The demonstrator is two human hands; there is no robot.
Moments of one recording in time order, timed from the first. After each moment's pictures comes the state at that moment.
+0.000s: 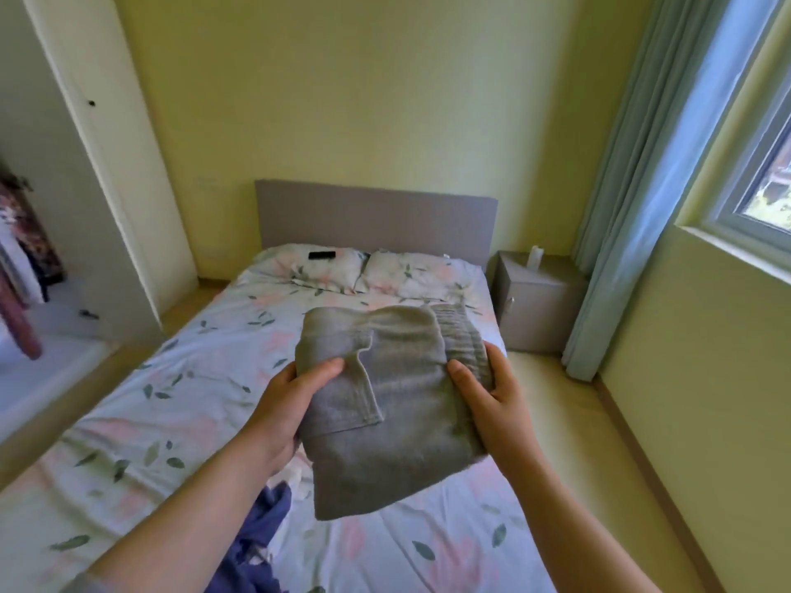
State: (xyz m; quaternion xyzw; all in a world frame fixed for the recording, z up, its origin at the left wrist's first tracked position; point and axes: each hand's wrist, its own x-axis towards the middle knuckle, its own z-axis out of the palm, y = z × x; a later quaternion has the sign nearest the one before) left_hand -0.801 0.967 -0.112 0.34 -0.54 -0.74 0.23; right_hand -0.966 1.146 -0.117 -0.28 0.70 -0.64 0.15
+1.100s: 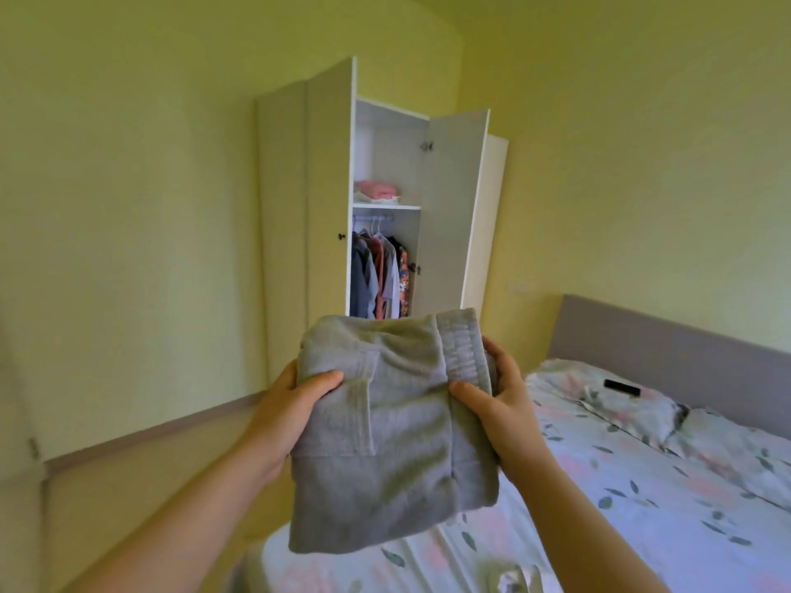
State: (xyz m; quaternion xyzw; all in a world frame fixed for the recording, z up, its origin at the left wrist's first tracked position) left_hand -0.287 0.883 0.036 0.47 -0.49 -0.48 0.56; right_hand -0.537 0.887 0.036 -0.57 0.43 -0.61 0.35
